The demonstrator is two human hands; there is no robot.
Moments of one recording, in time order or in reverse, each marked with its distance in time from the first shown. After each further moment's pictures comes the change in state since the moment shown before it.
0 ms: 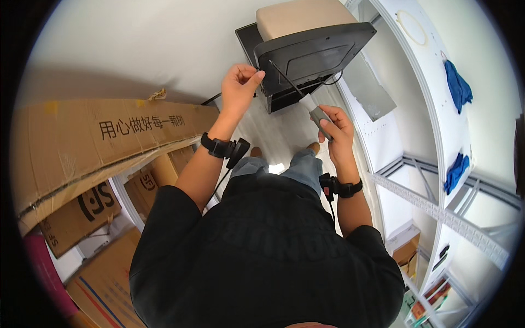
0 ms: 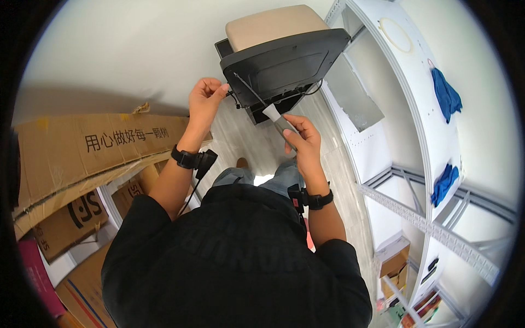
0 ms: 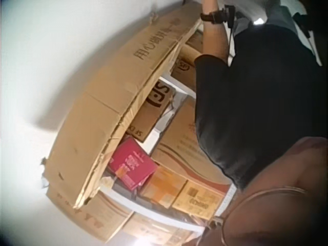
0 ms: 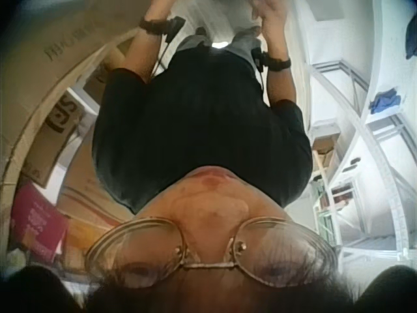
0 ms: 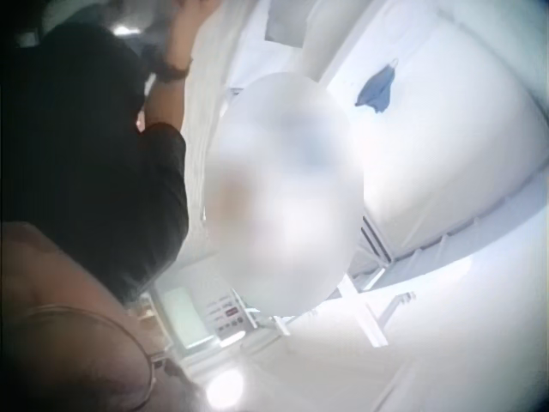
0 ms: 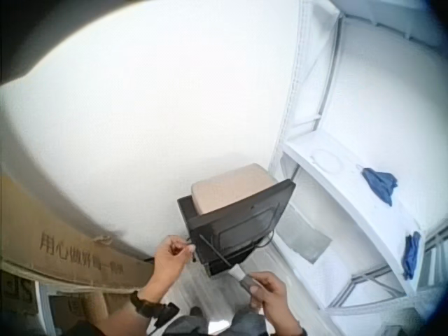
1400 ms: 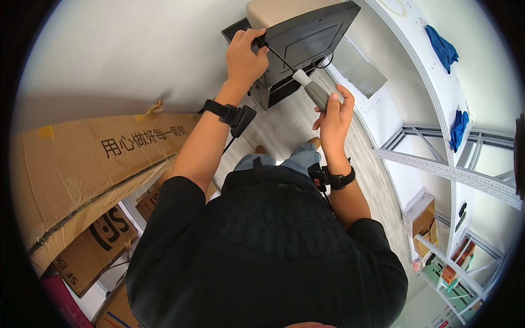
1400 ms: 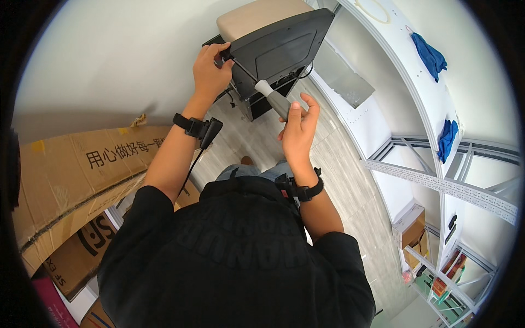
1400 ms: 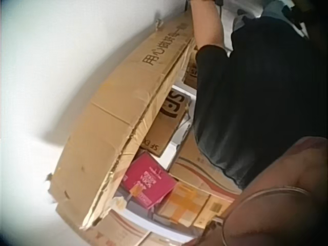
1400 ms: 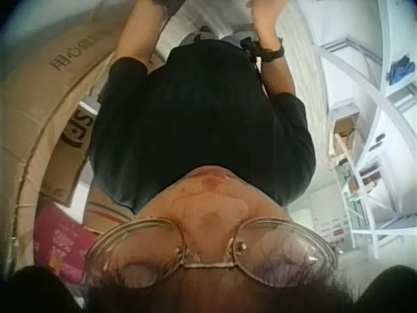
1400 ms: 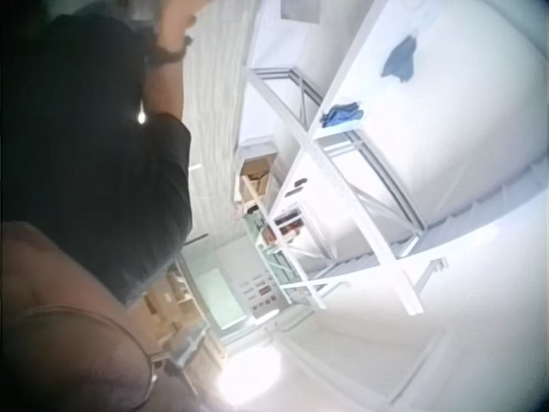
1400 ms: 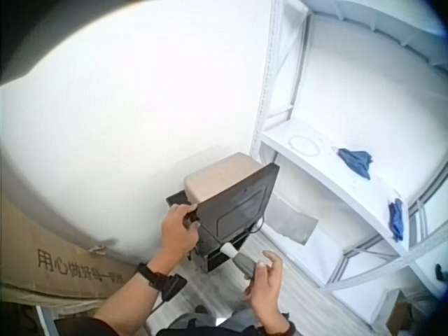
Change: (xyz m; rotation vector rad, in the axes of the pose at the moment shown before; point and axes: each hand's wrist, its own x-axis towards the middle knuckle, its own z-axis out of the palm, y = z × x) left_hand 0.045 0.021 0.006 0.602 0.008 0.751; right_hand -0.031 0.005 0.076 -0.122 0.433 -0.078
